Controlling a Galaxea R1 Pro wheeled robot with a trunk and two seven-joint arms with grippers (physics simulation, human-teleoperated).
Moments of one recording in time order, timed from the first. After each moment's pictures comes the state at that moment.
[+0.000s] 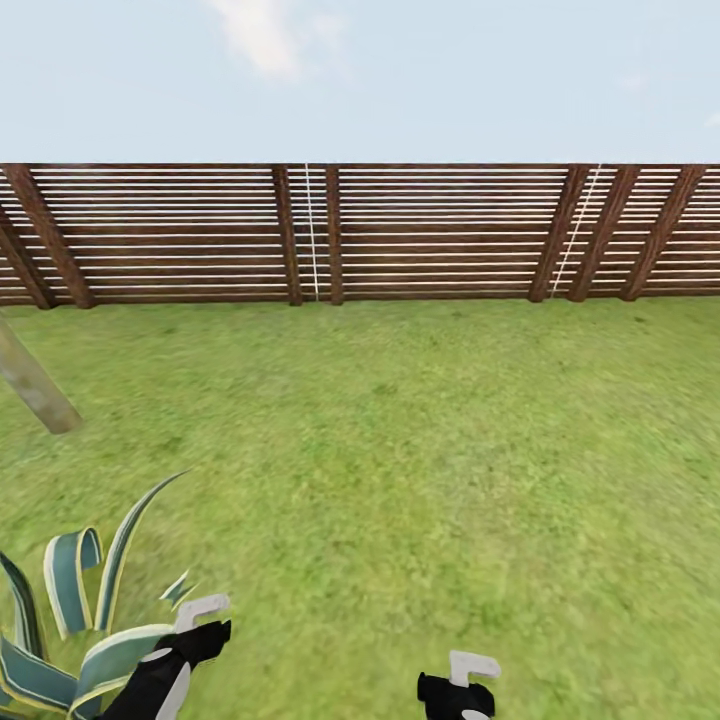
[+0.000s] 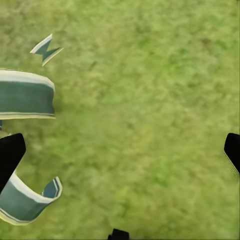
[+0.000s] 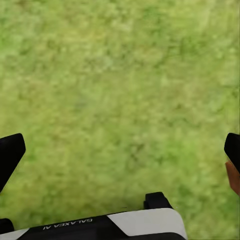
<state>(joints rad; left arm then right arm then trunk) -0.39 0.03 0.22 -0.59 0.00 0.18 0.05 -0.30 0.17 0.02 -0.50 -0.07 0.05 -0.27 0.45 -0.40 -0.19</state>
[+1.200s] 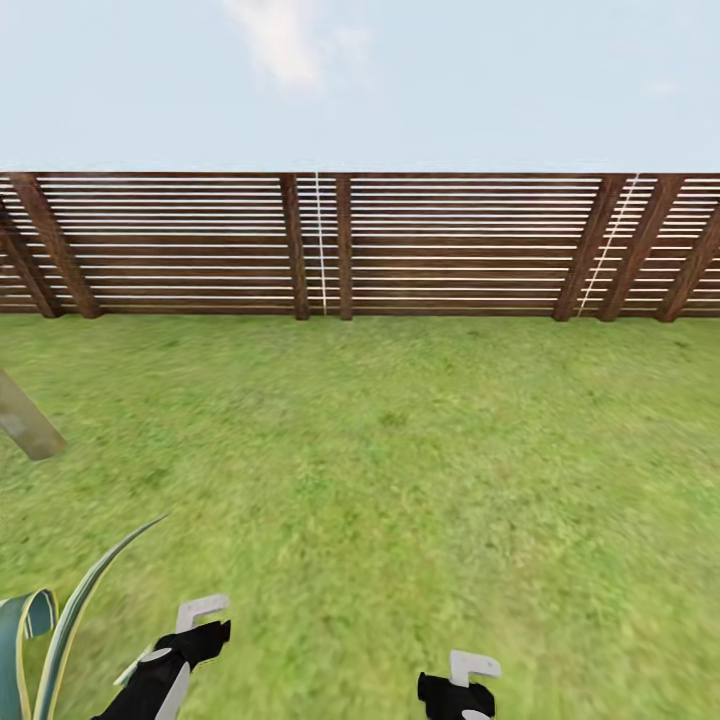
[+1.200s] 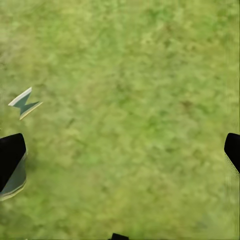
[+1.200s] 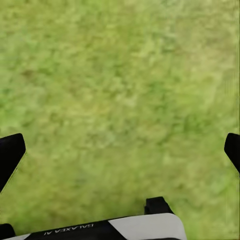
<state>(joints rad) -0.39 0.03 0.22 -0.59 0.00 0.18 0.05 -0.30 0.17 0.02 -0.50 -0.07 0.05 -0.27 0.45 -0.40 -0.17</state>
